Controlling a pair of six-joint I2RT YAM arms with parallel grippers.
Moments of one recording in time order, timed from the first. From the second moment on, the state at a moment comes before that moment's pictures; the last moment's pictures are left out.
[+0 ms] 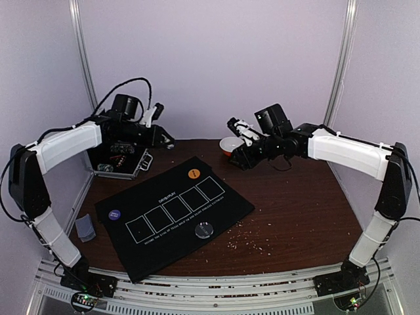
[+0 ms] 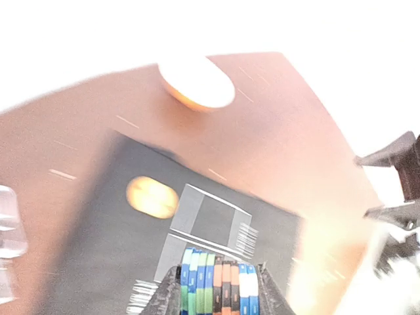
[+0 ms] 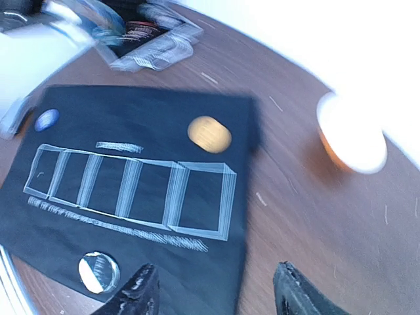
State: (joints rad) left arm -0.39 1.66 1.47 -0.44 0.39 -0.20; right arm 0.68 1.69 1.46 -0.45 -0.11 -0.06
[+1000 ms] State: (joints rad) left arm -0.38 1.93 1.44 -0.29 0.65 -0.37; right arm 0.86 1.99 1.51 0.07 -0.07 -0.45
